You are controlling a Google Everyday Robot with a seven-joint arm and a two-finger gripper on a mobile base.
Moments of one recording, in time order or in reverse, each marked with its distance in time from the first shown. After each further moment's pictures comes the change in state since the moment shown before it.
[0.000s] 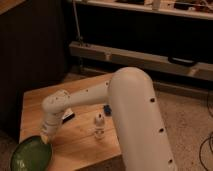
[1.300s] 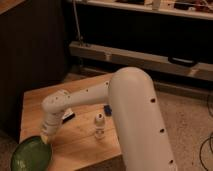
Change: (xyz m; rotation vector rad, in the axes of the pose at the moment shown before) arm -0.001 0.007 -0.009 -0.001 0.003 -0.002
